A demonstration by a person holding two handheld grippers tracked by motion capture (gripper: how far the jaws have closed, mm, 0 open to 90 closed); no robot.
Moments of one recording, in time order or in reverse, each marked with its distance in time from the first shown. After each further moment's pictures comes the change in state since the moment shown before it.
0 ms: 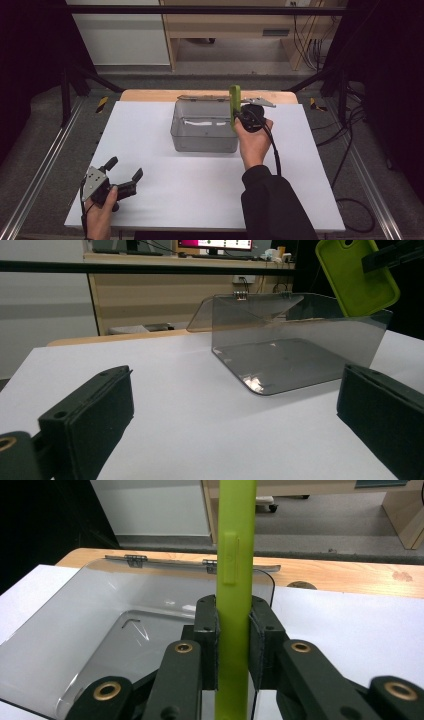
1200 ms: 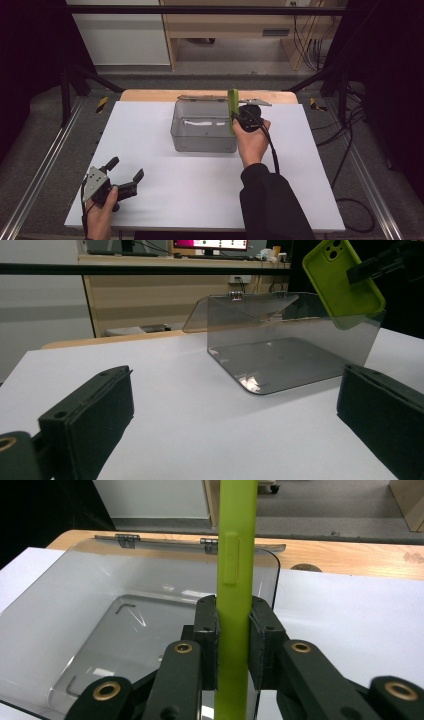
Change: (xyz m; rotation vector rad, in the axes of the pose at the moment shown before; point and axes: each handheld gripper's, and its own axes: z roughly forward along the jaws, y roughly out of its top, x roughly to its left) left arm -0.002 0.000 0.001 0.000 -0.015 0.008; right arm -0.001 -0.005 0.014 0.068 -0.003 0.000
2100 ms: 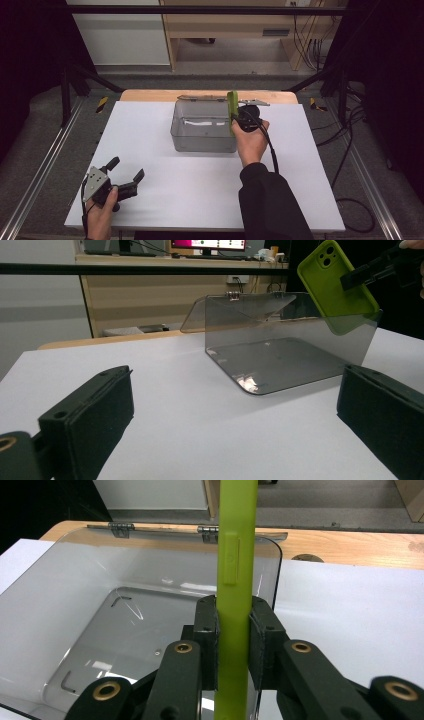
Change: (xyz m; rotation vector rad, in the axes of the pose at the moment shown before) left arm -0.001 0.000 0.000 0.000 -0.008 -0.001; right arm 0.000 -0.003 0.006 0.037 -0.006 0.007
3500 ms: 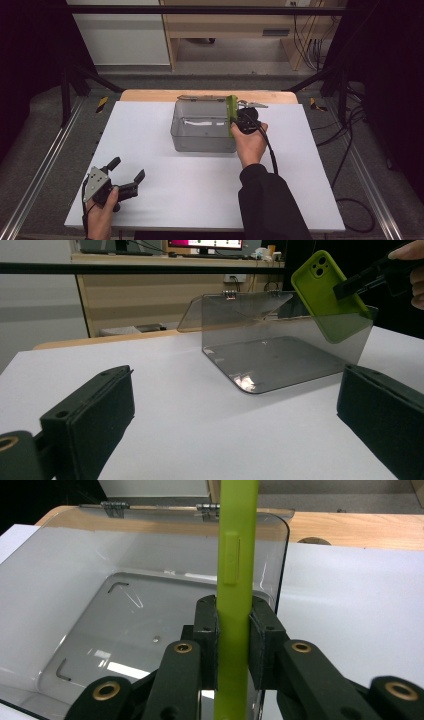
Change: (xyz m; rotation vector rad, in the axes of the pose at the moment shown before) left arm -0.001 0.000 0.000 0.002 -0.011 0.002; right arm -0.002 -0.009 0.009 0.042 0.007 0.007
